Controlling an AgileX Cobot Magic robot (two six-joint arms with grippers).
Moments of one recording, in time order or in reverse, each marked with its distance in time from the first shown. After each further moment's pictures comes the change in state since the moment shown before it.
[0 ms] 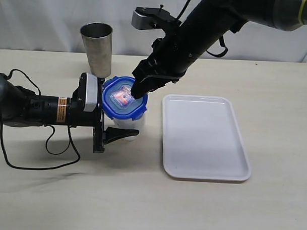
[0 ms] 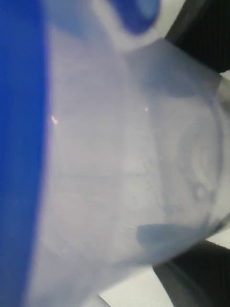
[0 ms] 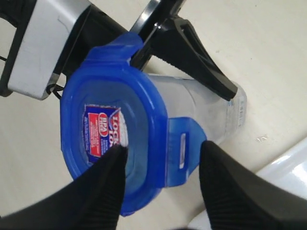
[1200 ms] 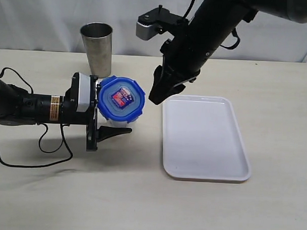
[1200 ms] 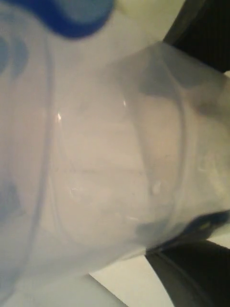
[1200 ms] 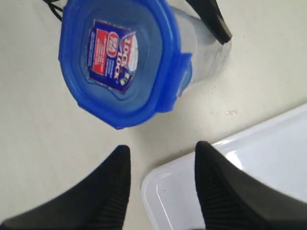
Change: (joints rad) left arm 0.044 -0.002 0.000 0.031 0.000 0.074; right arm 0.002 -0.076 0.001 -0.148 0.096 -0.198
